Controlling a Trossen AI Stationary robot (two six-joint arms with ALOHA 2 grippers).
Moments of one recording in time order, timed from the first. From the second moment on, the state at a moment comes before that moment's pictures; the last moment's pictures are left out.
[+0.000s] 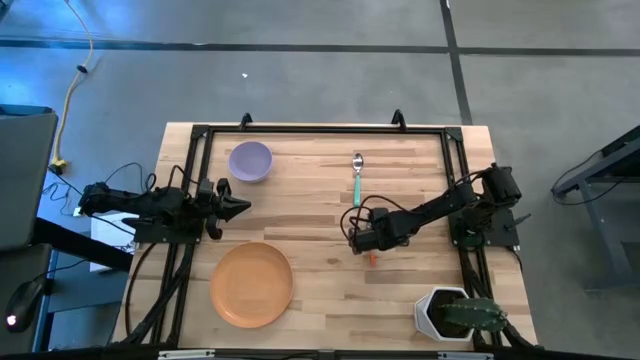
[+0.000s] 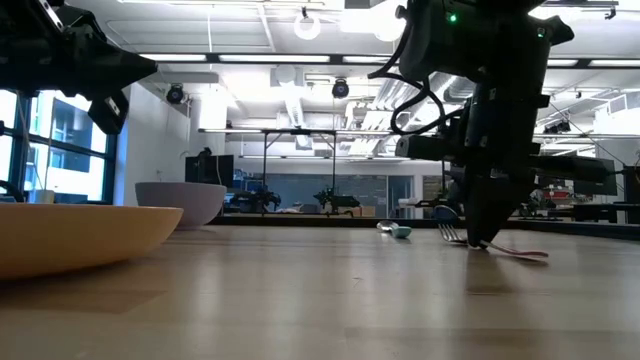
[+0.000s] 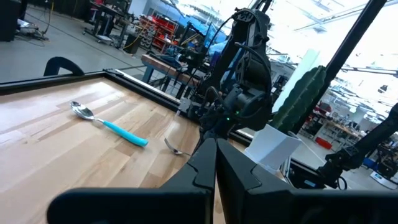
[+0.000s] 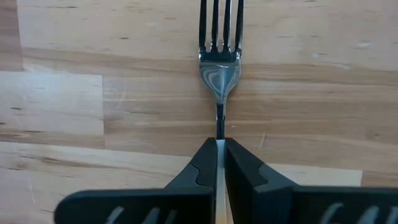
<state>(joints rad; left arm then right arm) -0.07 0.01 0.01 0.05 -0.28 -0.42 0.25 1.78 1.01 -0.68 0.20 1.77</state>
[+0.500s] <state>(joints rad) -0.07 0.01 0.01 0.05 -0.27 -0.42 0.25 1.78 1.01 -0.68 0.19 1.75</state>
